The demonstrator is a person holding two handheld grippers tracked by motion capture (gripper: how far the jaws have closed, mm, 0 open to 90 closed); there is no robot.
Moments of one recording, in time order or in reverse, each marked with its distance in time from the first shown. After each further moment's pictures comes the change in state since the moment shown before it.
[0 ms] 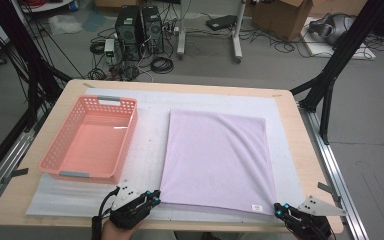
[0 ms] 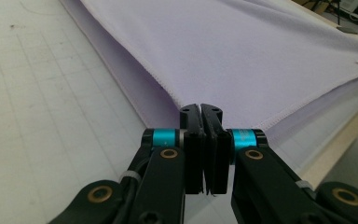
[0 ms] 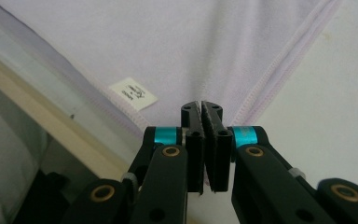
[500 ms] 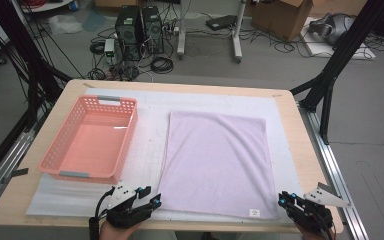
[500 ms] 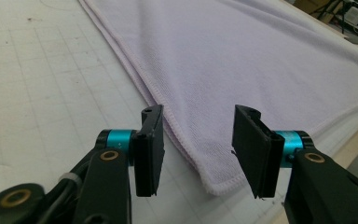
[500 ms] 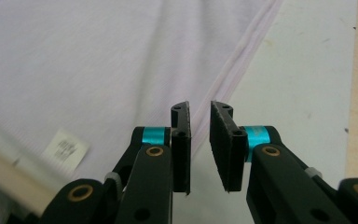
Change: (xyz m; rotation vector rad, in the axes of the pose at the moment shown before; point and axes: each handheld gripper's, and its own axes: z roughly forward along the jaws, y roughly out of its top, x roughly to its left) left arm 0.007 0.000 0.005 -0.040 0.027 -0.028; right arm -0.024 0.009 0.018 -0.057 -0.128 0.138
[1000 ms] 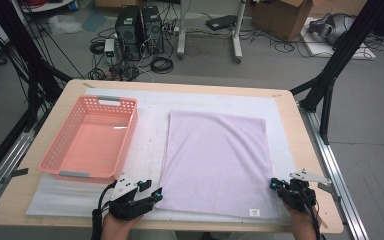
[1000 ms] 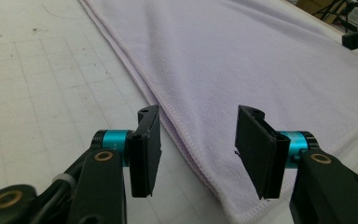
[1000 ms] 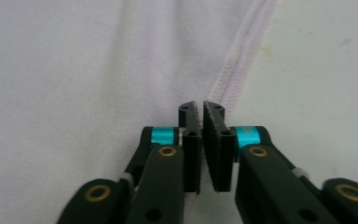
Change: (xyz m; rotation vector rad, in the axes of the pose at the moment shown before) left arm 0.013 0.010 0.015 0.004 0.004 -0.002; right arm -0.013 0.021 0.040 0.072 -0.081 0.026
